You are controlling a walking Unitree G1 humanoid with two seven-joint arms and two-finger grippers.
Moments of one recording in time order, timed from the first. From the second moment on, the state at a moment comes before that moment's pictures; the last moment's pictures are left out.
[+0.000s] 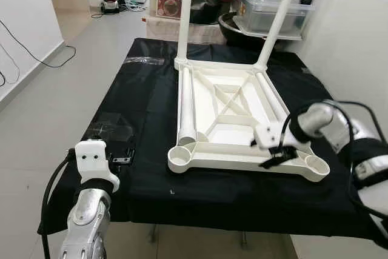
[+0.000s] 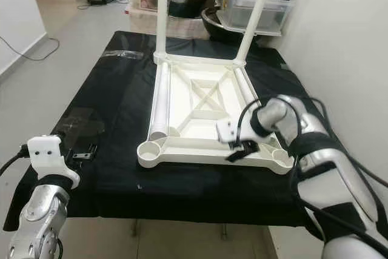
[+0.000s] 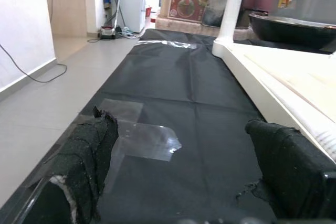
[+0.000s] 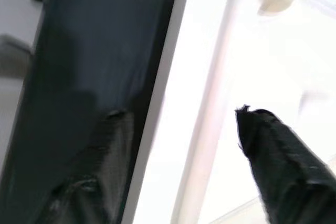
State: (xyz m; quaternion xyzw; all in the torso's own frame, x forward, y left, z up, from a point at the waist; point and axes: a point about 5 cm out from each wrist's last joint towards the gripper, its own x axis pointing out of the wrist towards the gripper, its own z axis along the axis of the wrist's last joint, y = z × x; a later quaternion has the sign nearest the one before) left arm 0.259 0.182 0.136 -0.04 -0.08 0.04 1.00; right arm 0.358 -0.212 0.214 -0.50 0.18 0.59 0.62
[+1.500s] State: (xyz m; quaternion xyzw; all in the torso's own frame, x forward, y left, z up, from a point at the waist) left arm 0.254 0.184 0.132 -0.05 -0.07 0.03 1.00; right arm 0.361 -0.100 0.164 -0.08 -0.09 0.17 0.98
